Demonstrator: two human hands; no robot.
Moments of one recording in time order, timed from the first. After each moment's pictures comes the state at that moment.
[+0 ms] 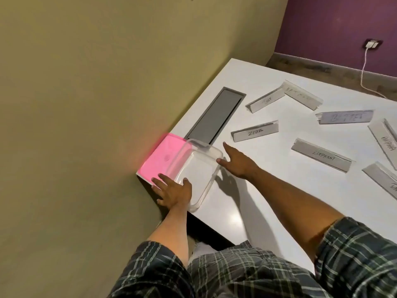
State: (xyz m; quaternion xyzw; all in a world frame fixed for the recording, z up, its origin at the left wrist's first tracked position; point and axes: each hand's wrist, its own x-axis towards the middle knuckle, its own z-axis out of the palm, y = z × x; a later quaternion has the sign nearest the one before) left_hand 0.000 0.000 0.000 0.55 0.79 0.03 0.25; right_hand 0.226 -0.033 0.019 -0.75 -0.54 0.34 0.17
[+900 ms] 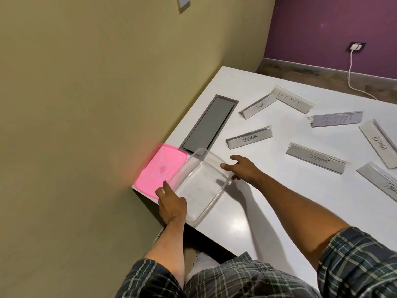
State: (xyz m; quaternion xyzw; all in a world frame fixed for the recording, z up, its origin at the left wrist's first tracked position) left_hand -0.005 0.002 0.005 0.64 0.72 0.06 0.26; right_hand 0.250 -0.038 0.010 -0.75 -0.31 0.48 0.34
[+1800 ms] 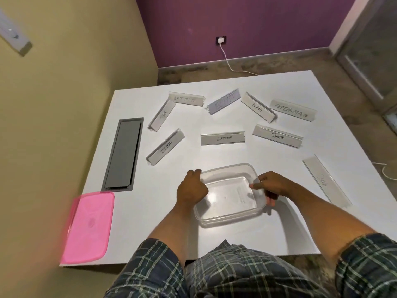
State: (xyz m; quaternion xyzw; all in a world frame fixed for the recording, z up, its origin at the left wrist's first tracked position) left_hand 0.214 -0.084 0.002 0.91 0.28 -0.10 0.28; right_hand 0.370 -0.345 -0.014 -0.83 -0.08 0.48 0.27
